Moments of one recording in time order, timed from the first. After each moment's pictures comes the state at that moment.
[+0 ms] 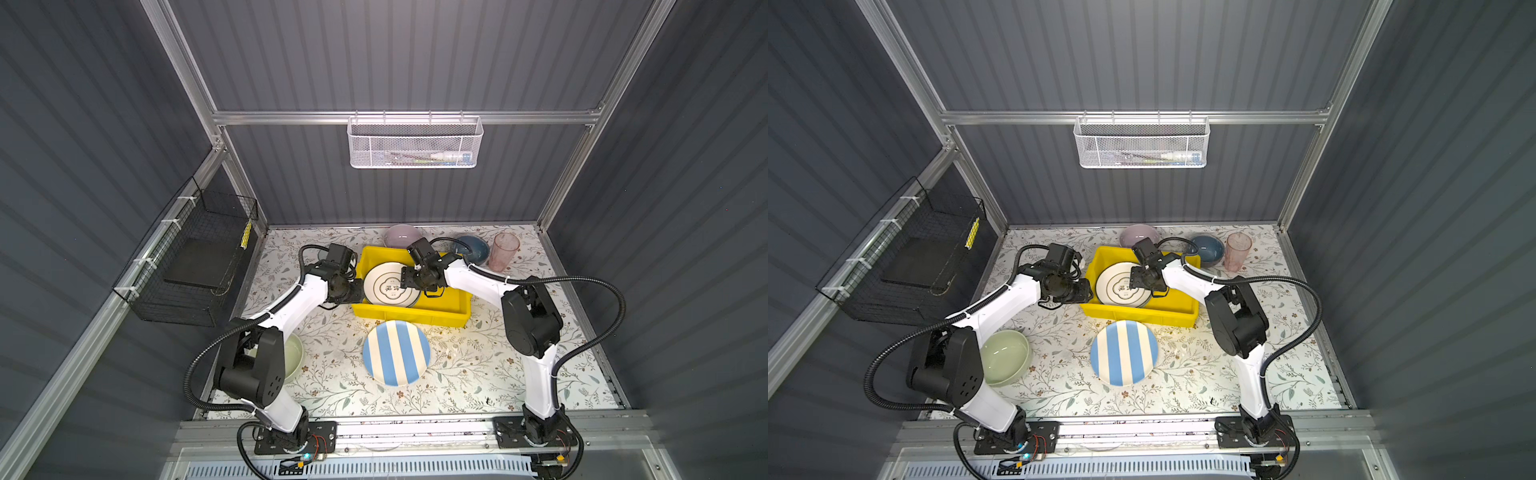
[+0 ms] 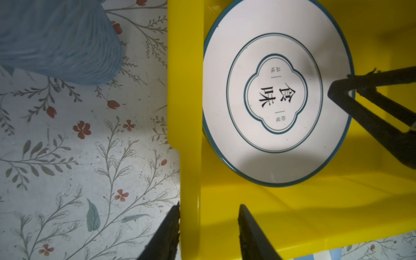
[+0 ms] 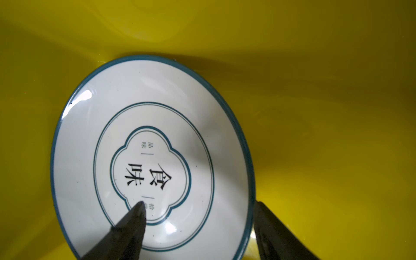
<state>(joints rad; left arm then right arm) -0.36 1.61 1.19 -0.69 0.14 -0.27 0.63 2.09 1.62 -0.55 0.04 0.61</state>
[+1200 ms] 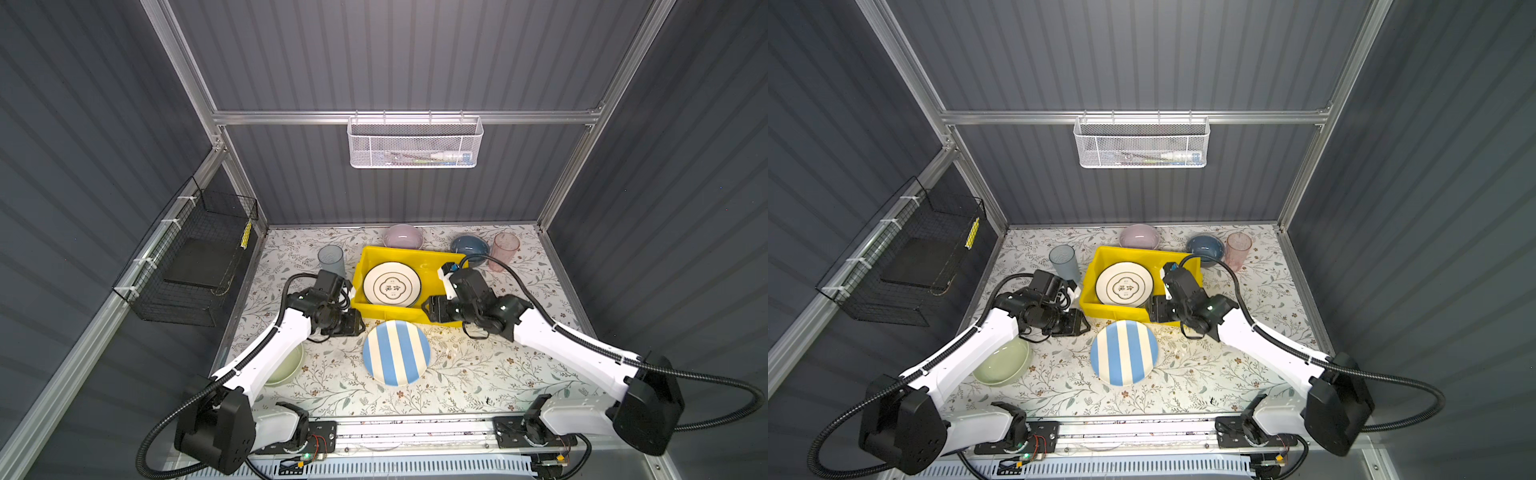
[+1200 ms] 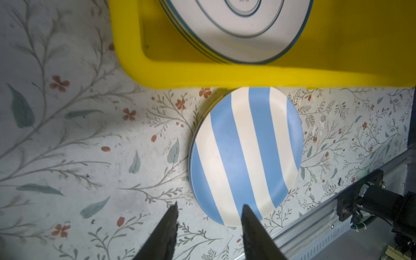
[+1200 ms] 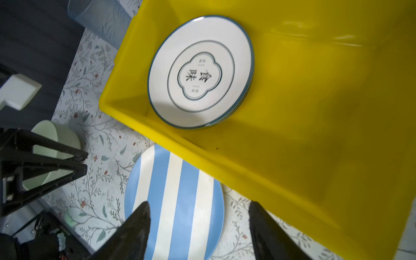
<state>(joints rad) -0.42 1.26 0.90 -0.83 0.32 -0.31 0.75 1.27 0.93 -0.44 -0.02 0.52</state>
